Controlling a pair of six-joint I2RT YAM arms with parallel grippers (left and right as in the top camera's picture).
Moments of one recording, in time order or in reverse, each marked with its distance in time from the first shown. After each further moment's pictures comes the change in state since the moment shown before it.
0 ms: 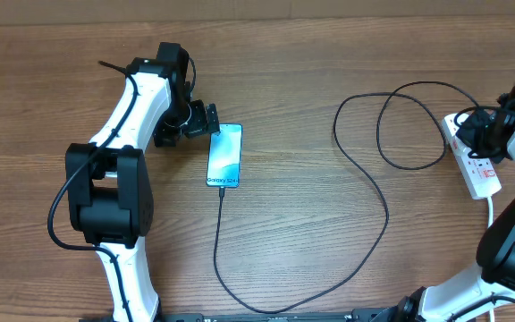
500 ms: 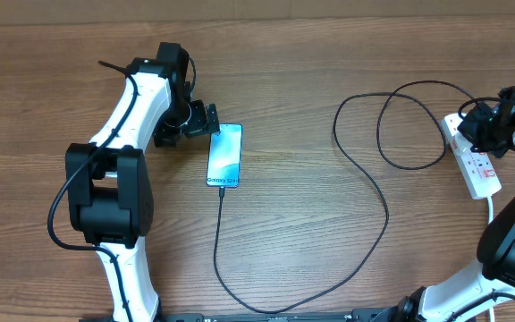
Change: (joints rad) left arm 0.000 0.000 0.000 0.000 0.000 0.000; right arm 0.000 0.019 0.083 -0.086 -0.035 0.000
